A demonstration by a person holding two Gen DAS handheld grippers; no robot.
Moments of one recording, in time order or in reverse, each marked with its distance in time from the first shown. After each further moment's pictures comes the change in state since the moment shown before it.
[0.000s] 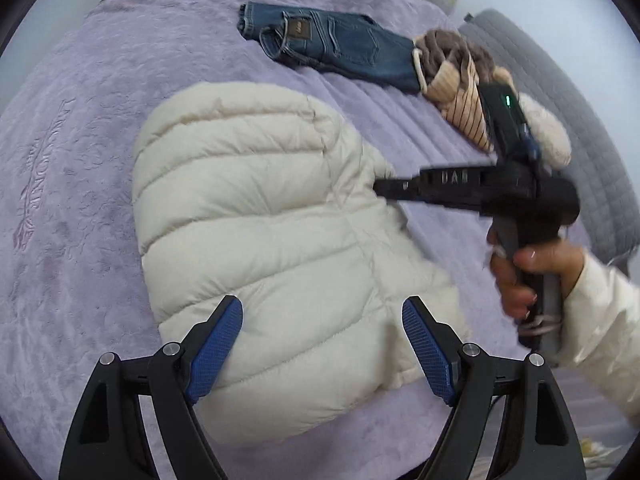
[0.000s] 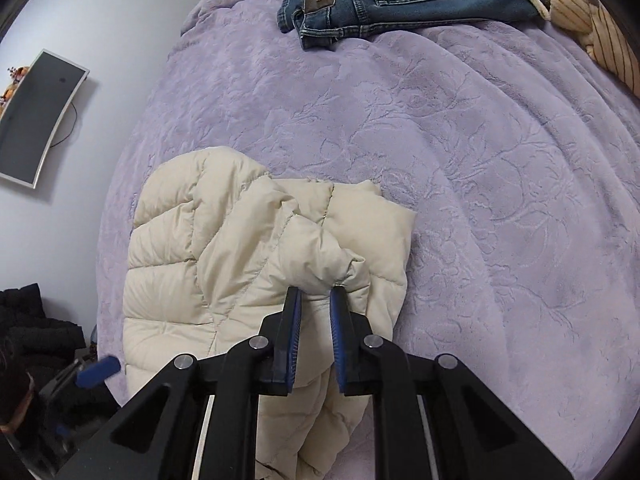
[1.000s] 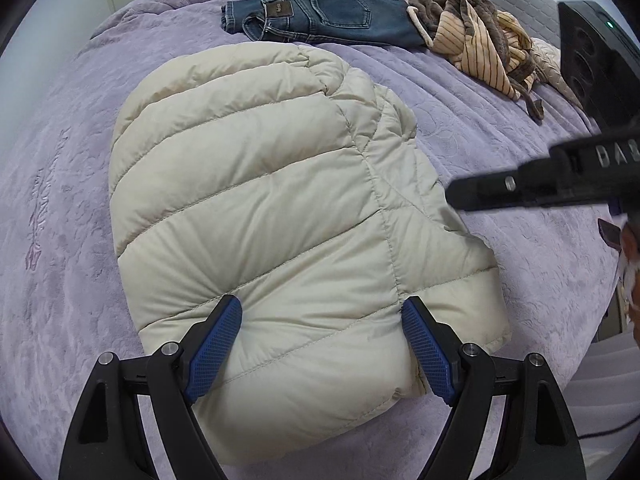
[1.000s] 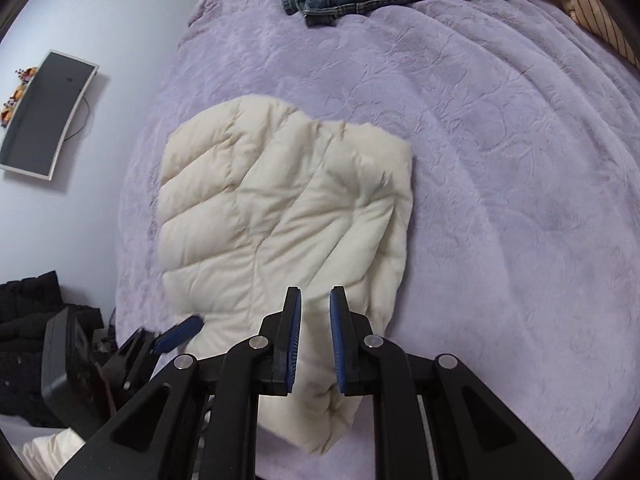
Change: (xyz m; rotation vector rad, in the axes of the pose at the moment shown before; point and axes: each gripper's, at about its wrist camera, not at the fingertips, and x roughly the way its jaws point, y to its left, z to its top) left arm 0.050 -0.026 -0.014 0.117 -0.001 0.155; right arm -0.029 -0.001 -0.053 0.019 0.070 0.092
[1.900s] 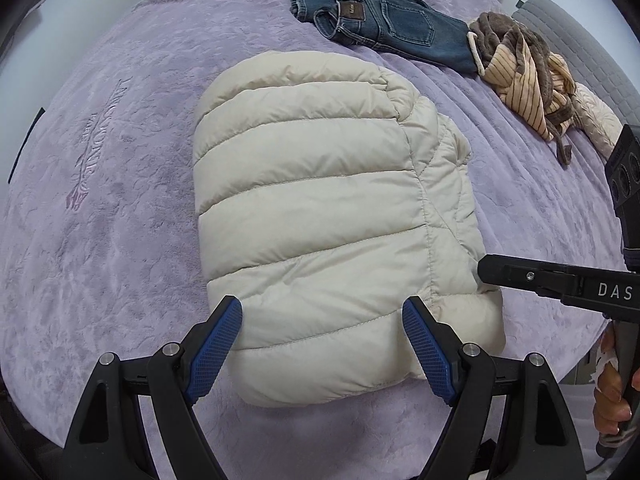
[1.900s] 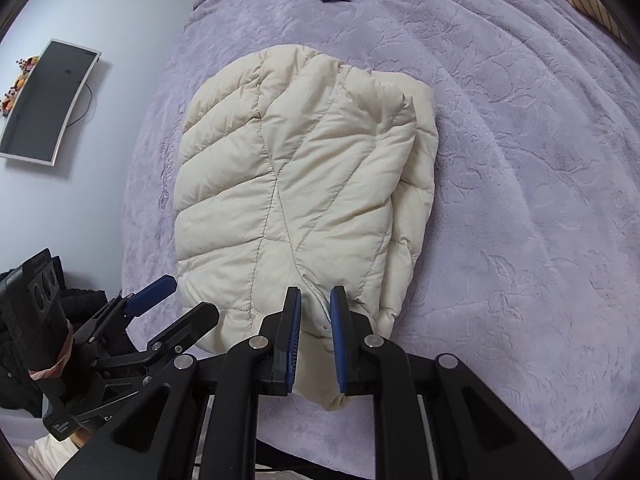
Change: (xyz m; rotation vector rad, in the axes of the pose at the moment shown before) left arm -0.049 0.039 -0.002 -0.207 0.052 0.044; right arm -0.002 0.020 -0.035 0.008 0.032 -0.017
